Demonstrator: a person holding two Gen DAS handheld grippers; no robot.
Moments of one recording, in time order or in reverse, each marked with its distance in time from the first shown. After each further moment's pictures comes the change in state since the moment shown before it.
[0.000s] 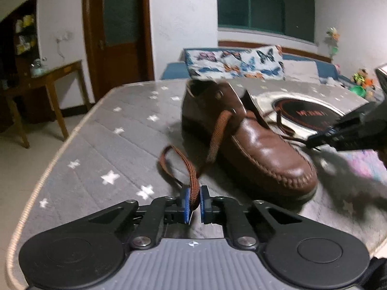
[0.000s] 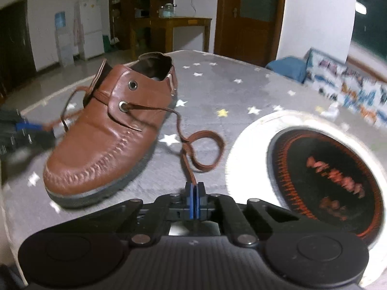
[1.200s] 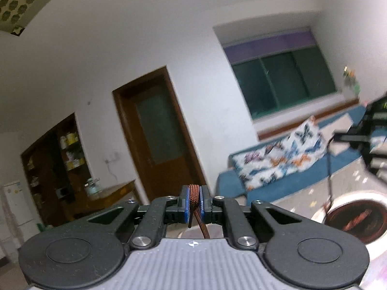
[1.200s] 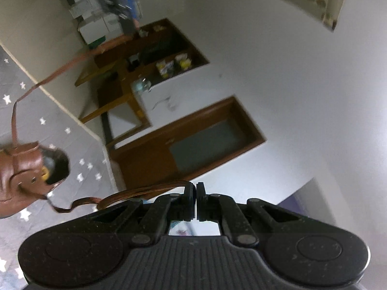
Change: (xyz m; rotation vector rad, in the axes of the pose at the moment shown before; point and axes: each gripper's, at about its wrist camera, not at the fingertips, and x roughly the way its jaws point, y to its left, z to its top) left arm -0.104 -0.016 0.161 0.195 -0.528 0.267; right arm -0.092 0.070 0.087 -0.893 -0.566 -0.717
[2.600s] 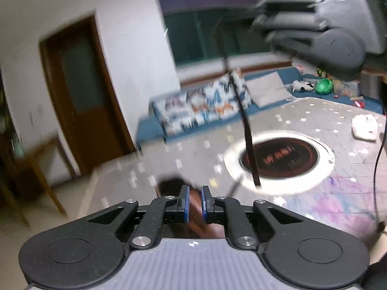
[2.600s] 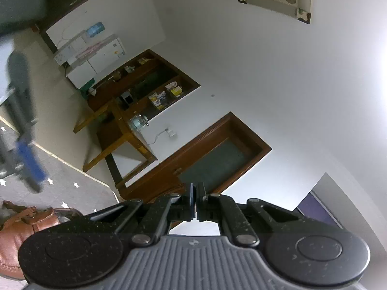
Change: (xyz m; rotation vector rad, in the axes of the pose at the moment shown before) left arm 0.002 -0.043 -0.096 -0.036 0.357 -0.403; right arm -0.021 -0.044 0.022 0.230 -0.111 0.054
